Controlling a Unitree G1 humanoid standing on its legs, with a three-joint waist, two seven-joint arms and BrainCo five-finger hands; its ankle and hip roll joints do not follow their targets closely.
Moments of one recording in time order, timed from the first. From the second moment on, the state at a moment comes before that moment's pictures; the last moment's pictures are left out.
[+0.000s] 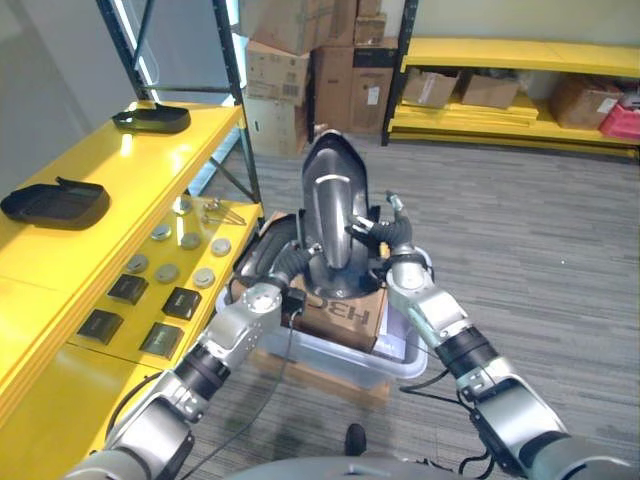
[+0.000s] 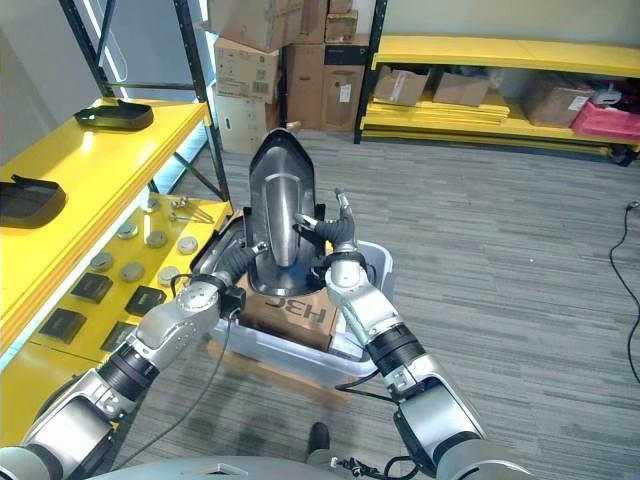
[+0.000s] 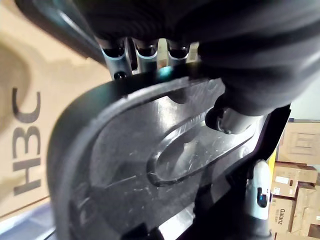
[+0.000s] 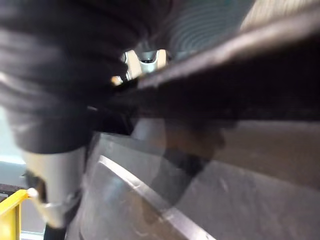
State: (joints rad) left arm -0.44 0.25 -0.52 0.15 -0.55 0.32 0.30; right arm -0.51 -0.36 0.41 0.24 0.39 0.15 -0.52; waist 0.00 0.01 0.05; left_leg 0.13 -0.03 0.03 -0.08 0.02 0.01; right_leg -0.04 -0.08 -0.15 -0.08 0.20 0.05
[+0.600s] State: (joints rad) left arm 0.03 0.40 0.11 -0.11 -0.46 0.16 0.30; right arm 0.00 -0.41 -0.07 0.17 0.42 0.11 -0.44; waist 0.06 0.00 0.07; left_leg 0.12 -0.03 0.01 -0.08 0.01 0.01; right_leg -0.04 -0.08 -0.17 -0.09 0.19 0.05
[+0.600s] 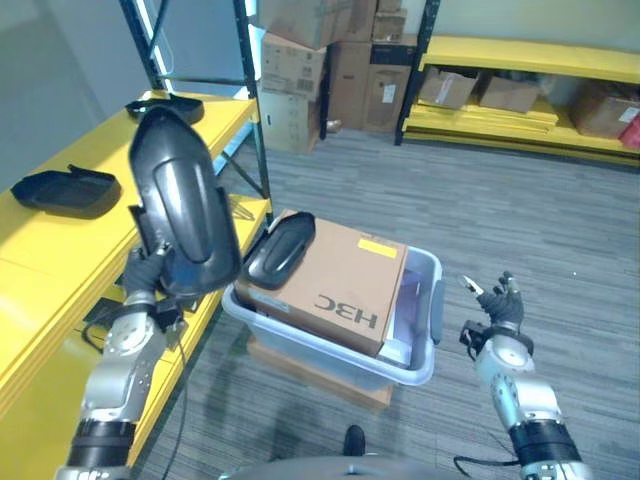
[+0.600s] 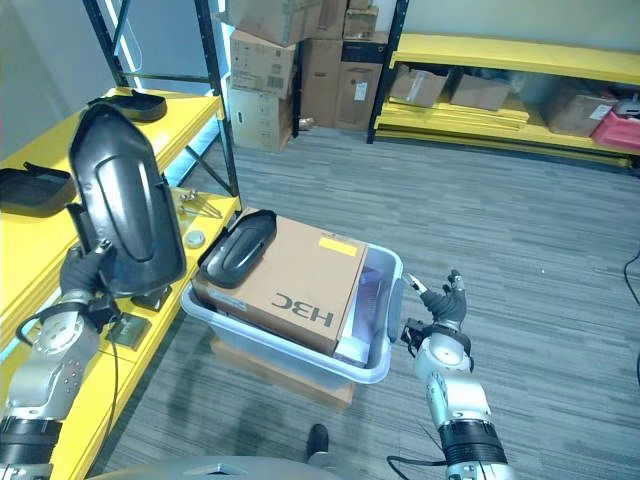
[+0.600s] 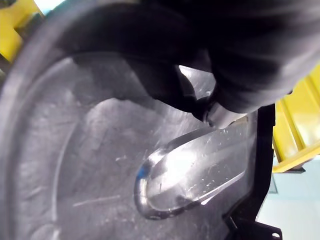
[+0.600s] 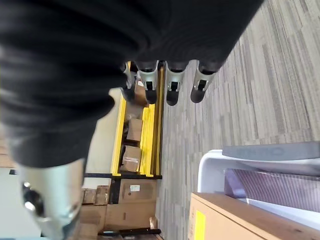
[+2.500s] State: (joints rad) left arm -0.12 0.49 -0.11 -0.15 -0.47 -0.01 0.34; right arm 0.06 -0.47 0.22 1.13 -0.23 0.23 -0.27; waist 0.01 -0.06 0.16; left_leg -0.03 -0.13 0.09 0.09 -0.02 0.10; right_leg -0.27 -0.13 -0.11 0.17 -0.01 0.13
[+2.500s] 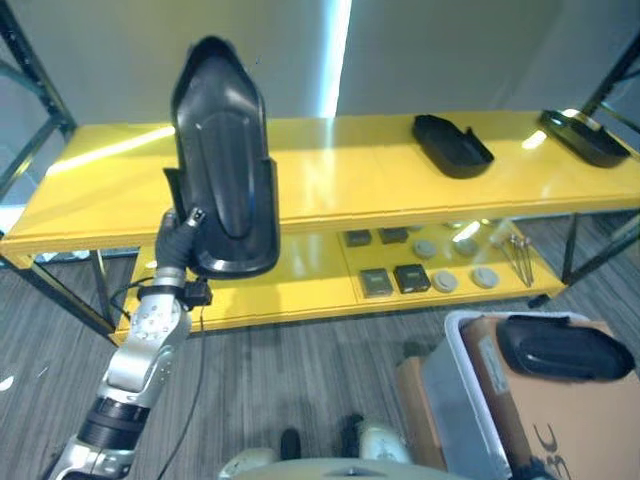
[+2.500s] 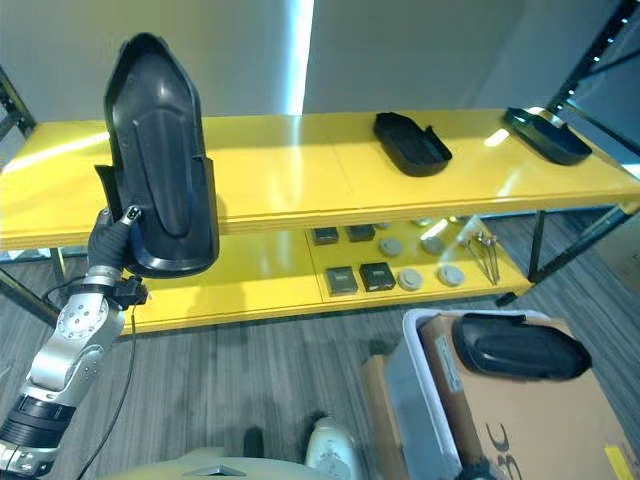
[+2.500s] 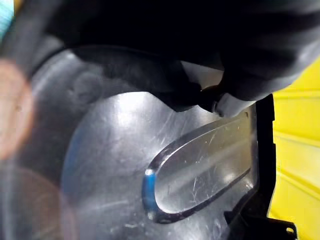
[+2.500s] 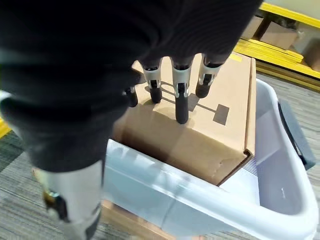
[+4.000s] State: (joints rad) left arm -0.07 0.38 -0.13 -0.20 -0.65 0.00 0.32; right arm 0.04 -0.52 0.29 0.88 -0.36 0.27 -0.27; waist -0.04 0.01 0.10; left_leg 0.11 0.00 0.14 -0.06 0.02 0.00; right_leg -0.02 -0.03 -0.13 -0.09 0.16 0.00
